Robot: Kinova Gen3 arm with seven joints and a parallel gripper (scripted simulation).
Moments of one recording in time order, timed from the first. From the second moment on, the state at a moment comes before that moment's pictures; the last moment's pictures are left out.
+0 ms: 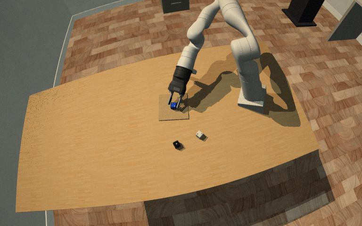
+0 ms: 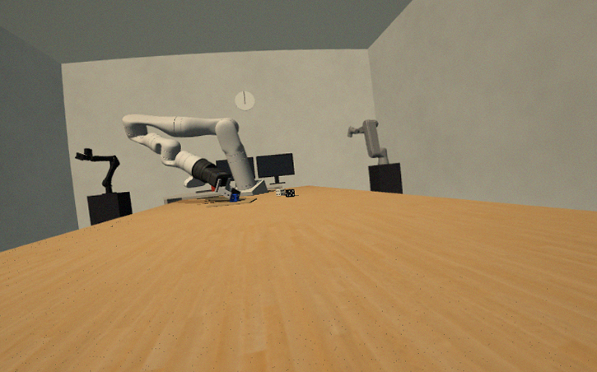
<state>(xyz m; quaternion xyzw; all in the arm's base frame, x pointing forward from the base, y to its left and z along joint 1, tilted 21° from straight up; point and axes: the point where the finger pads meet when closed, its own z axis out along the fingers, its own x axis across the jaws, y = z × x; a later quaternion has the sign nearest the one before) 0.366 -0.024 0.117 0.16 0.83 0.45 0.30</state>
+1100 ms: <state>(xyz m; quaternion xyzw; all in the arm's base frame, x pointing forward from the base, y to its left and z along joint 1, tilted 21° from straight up) 0.337 -0.045 0.163 0.15 0.83 0.45 0.31</state>
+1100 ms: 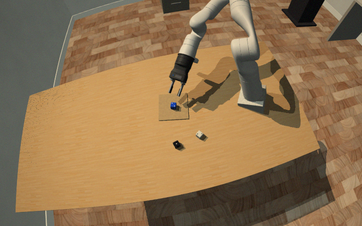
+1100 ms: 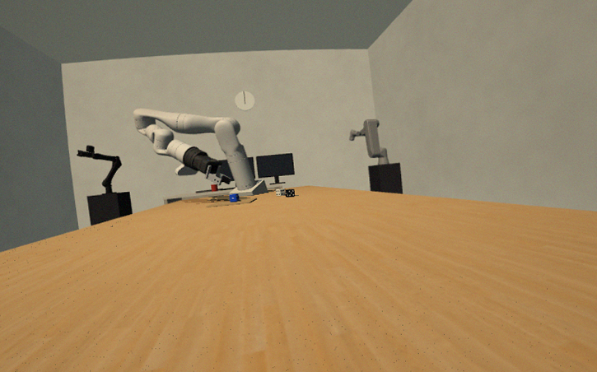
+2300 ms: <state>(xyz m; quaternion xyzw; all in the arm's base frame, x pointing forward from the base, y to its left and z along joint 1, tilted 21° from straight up) 0.330 -0.060 0.209 0.19 0.87 0.37 0.28</state>
